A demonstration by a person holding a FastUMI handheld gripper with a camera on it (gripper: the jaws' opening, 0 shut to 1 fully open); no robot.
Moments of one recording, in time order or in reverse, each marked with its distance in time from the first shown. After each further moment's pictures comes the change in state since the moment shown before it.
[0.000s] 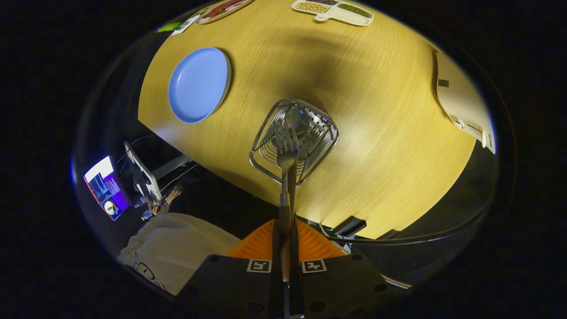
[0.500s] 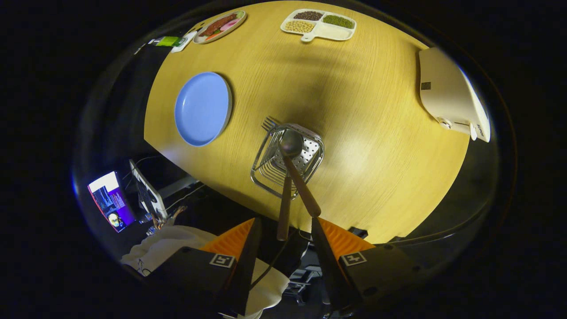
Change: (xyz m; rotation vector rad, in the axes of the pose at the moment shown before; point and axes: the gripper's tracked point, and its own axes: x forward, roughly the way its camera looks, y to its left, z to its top) arm -0.025 0.003 0.019 0.055 -0.224 0.040
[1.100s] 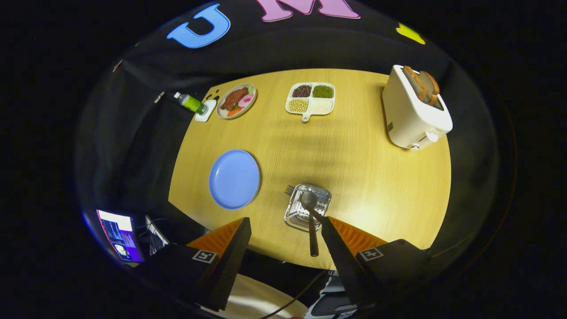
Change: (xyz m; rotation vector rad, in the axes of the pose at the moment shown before) arm -0.071 0.042 0.030 0.126 -0.637 0.043
